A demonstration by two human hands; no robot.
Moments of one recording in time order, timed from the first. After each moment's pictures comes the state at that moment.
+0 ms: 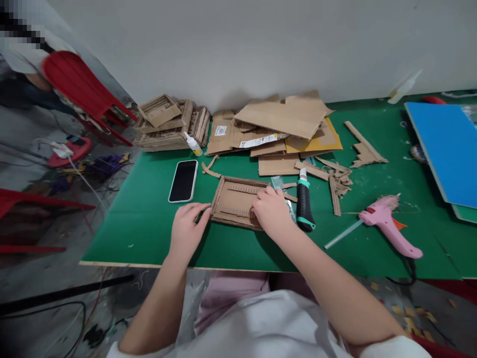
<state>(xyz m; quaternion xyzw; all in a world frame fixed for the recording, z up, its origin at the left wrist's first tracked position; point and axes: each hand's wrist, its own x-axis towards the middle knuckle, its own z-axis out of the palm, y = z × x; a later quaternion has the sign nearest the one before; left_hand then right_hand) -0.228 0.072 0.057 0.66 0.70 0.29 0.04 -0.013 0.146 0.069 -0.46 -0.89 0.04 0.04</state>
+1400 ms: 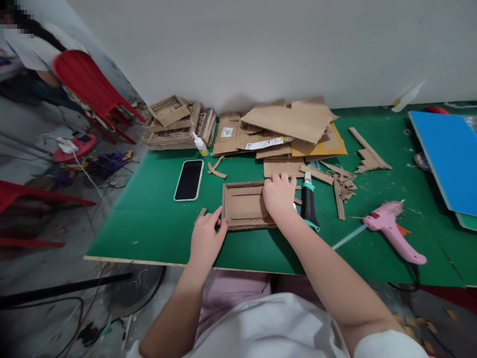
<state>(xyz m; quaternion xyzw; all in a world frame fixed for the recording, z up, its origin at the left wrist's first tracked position) -0.196 0.057 0.043 0.64 0.74 0.21 0.06 -0.020 0.180 0.053 -0.56 -0.81 -0.10 0.11</state>
